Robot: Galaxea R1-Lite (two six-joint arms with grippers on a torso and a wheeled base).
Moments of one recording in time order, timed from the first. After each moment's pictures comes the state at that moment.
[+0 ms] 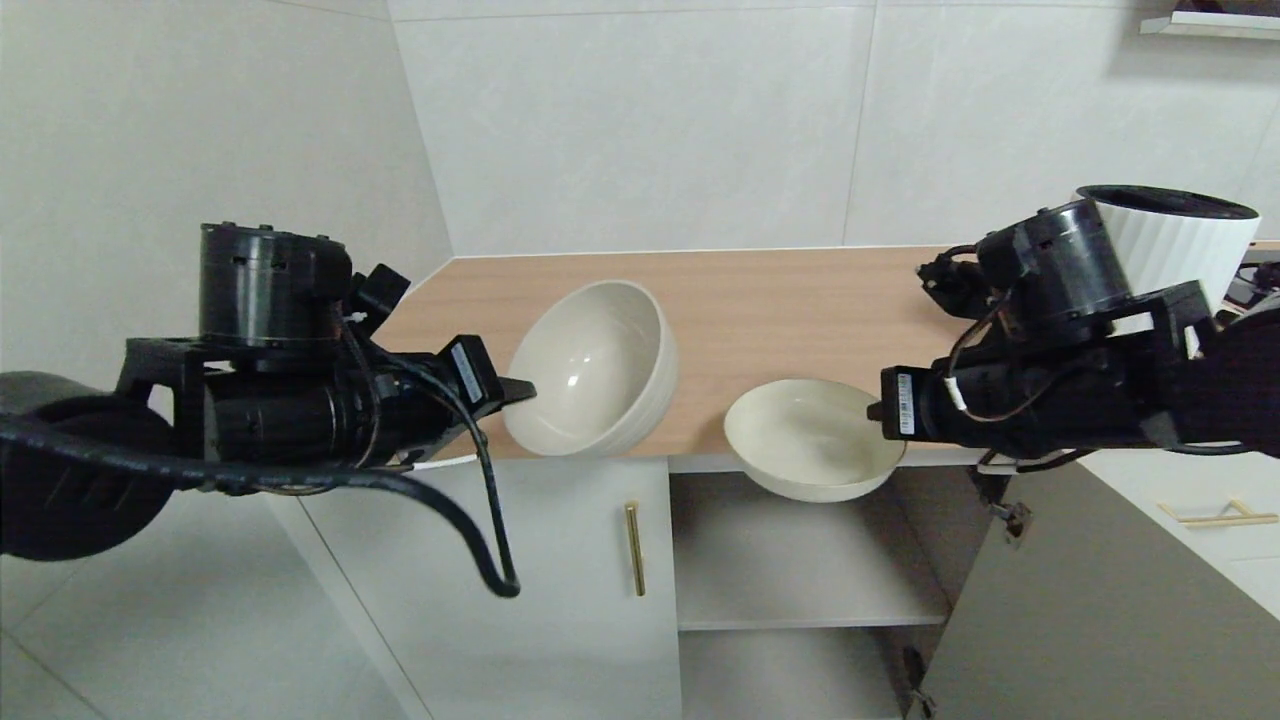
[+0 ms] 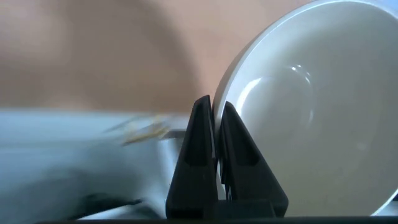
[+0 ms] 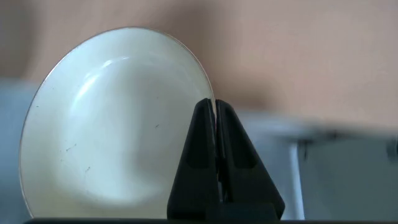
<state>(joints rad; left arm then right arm) -0.34 1.63 -0.97 -0.23 -0.18 -0.68 0.54 1.69 -1.22 0.14 -0.13 0.37</state>
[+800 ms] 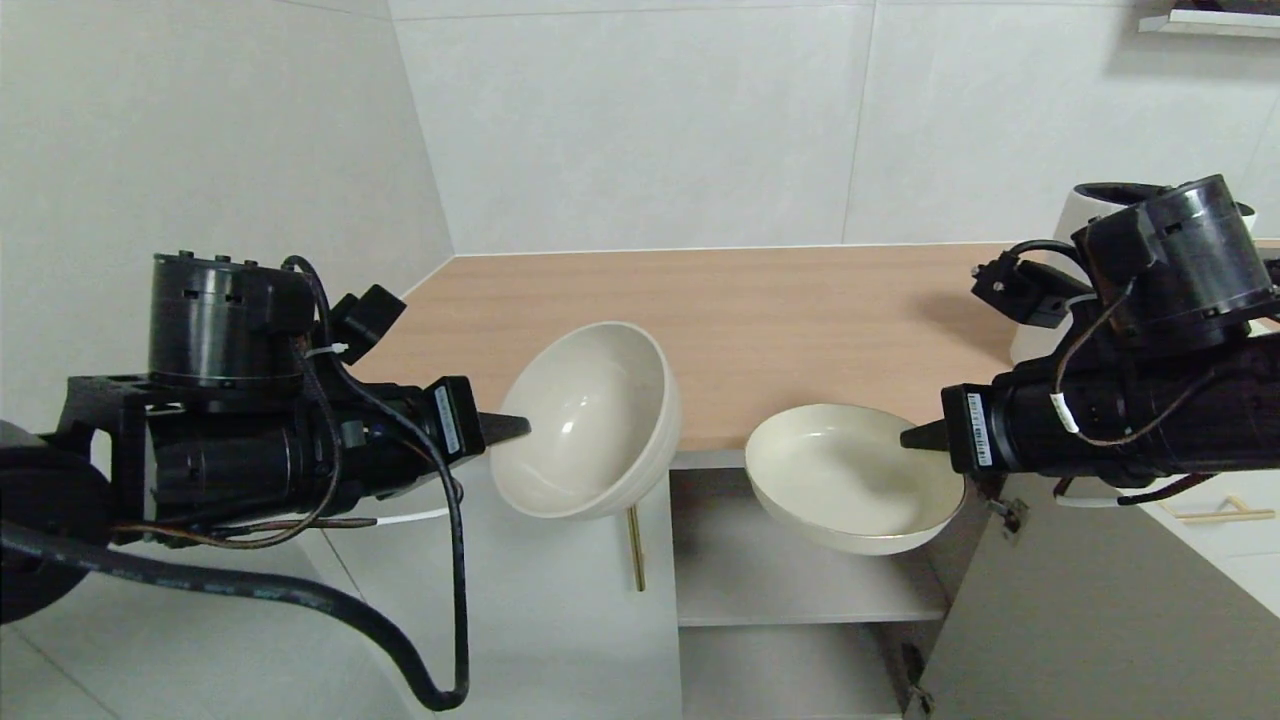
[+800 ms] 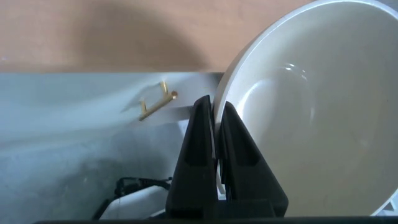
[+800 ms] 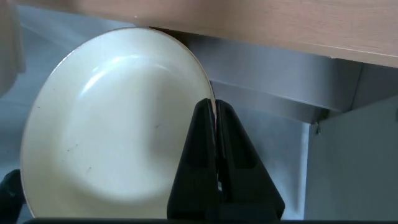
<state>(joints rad) -0.36 1.55 -0.88 -0.21 -0.24 -0.58 0.54 1.55 -1.16 0.24 -0.01 0.33</state>
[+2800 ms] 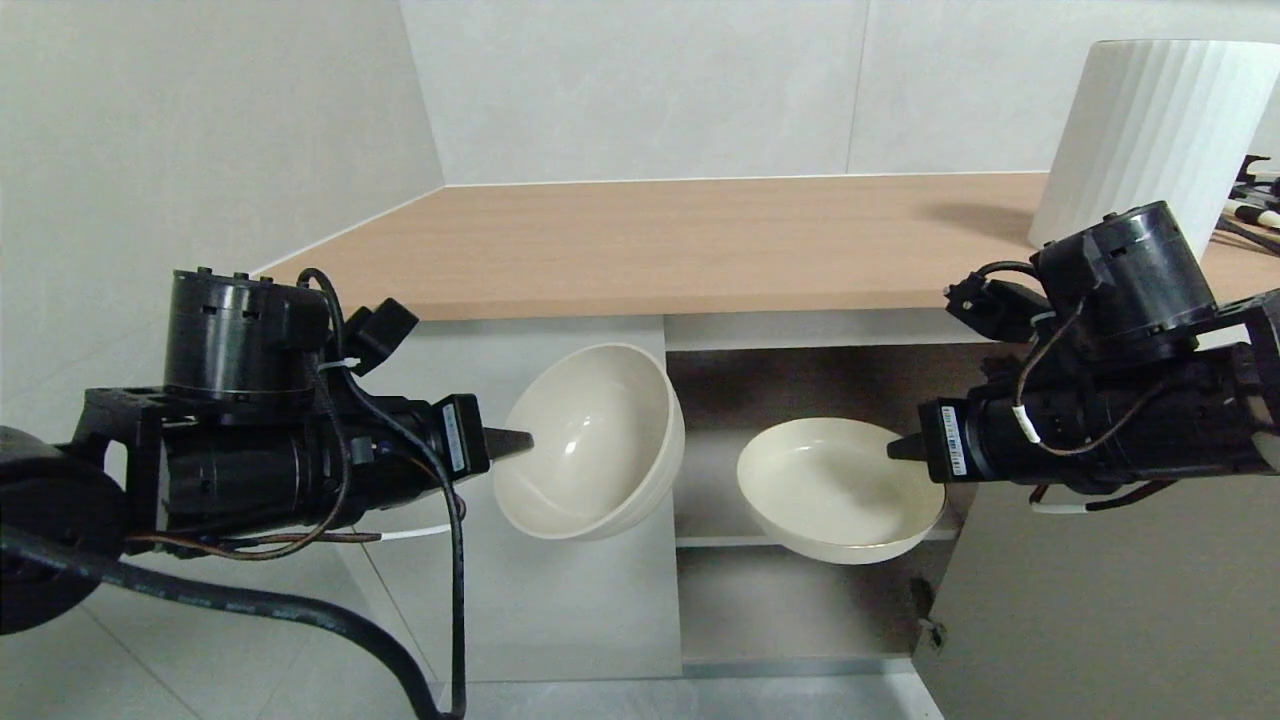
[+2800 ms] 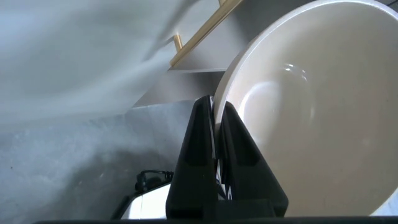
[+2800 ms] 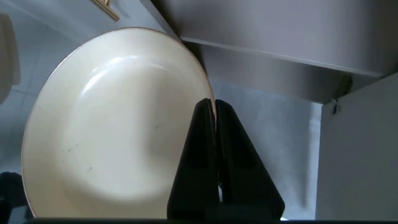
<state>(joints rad) -0.36 1.57 -0.86 -0.21 -0.25 -0.53 0.54 1.60 -1.16 0.22 -0.01 0.33</state>
